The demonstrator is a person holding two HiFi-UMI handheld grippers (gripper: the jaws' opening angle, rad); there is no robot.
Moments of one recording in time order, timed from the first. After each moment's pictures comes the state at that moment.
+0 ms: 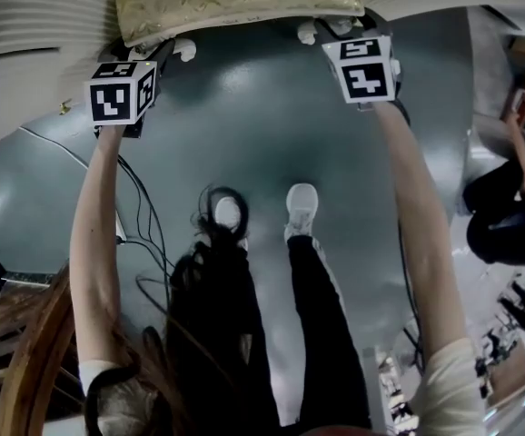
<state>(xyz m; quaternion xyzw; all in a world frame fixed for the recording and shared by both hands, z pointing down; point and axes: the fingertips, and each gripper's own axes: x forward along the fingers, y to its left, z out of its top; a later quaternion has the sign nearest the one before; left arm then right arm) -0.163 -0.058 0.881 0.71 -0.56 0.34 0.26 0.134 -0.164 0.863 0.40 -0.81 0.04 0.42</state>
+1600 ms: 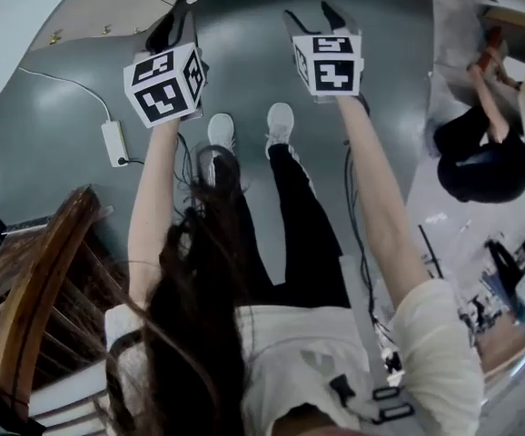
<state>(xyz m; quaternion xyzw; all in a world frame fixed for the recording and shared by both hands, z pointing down) -0.077 0.067 0.641 0.65 -0.68 0.17 0.30 0.137 -0.003 0.669 0.43 -0.81 0.13 0.36</state>
